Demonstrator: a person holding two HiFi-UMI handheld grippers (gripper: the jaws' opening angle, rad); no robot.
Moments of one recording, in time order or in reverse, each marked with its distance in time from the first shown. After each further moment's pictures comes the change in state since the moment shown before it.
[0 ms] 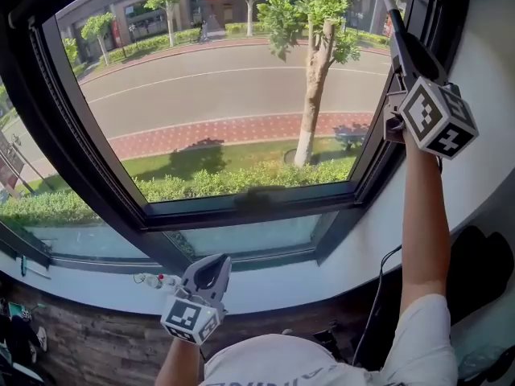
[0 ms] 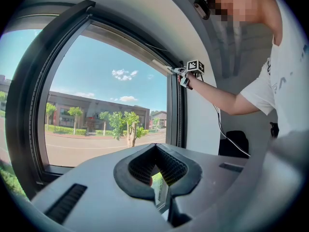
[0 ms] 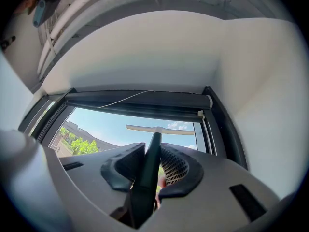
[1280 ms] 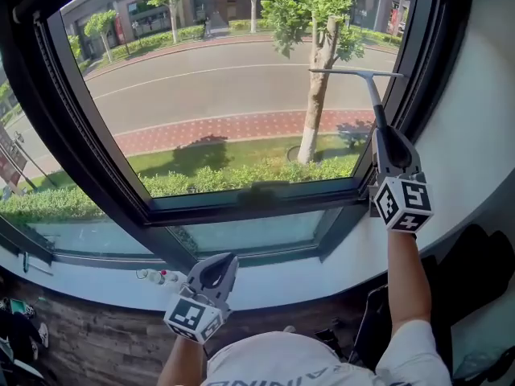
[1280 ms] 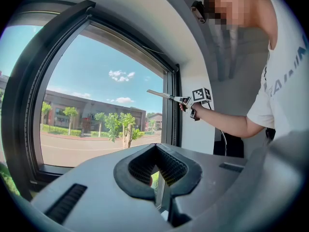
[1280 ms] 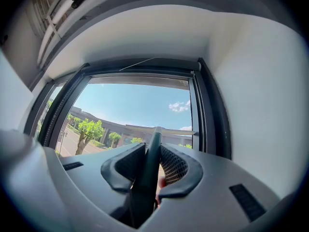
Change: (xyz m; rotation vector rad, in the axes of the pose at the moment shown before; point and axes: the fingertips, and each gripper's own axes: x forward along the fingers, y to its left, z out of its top) left arm -0.007 -0.012 0.000 -0.004 -0.025 -0.047; right arm -0.122 0.028 -0.160 -0.042 0.268 0.025
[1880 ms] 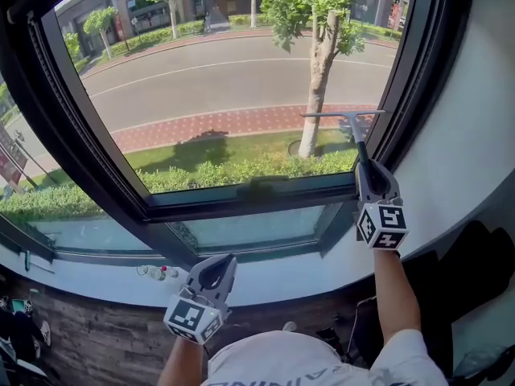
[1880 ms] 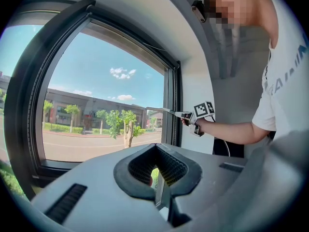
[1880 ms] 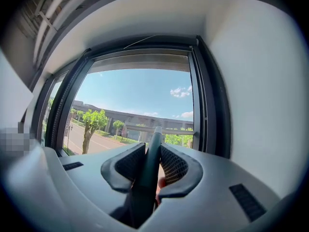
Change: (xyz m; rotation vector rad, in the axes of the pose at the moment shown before) left arm -0.002 -0.003 -0.013 -0.012 0.034 0.009; right arm -0.031 0.024 -0.111 0.030 0.187 0.034
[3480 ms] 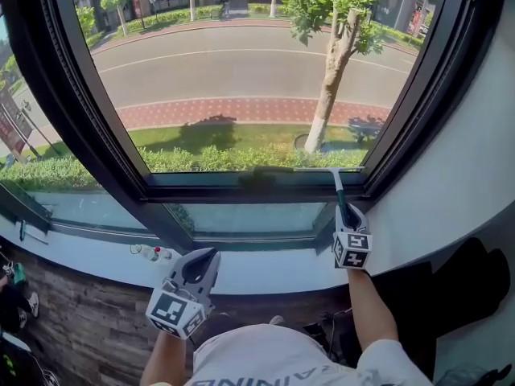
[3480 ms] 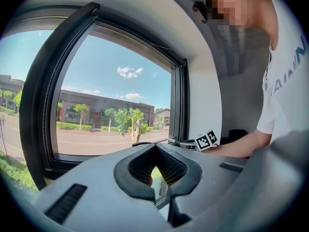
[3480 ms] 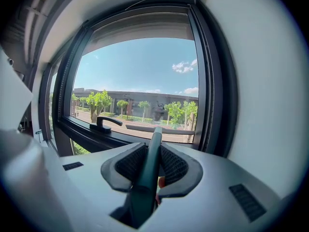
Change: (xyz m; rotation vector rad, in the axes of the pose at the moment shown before) left arm -0.019 0.014 -0.011 -0.019 0.024 0.097; right arm -0.012 0.036 -0.205 0.038 0.314 0.052
